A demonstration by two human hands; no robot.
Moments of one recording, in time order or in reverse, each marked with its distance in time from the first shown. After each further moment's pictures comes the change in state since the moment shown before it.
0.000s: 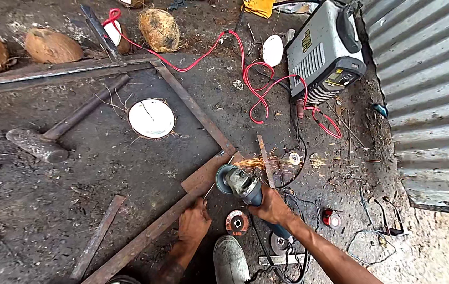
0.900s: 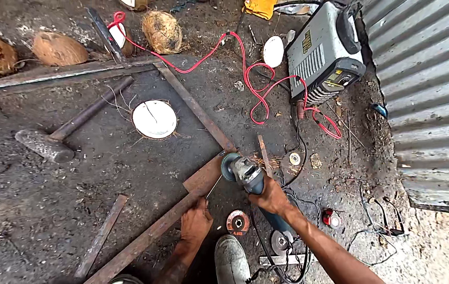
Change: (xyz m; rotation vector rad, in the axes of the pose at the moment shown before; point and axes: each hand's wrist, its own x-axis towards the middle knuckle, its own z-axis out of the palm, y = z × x) left_hand -0.001 0.002 0.001 0.051 0.007 -0.004; right_hand 0.014 -0.006 -0.009 0.030 0.070 0.028
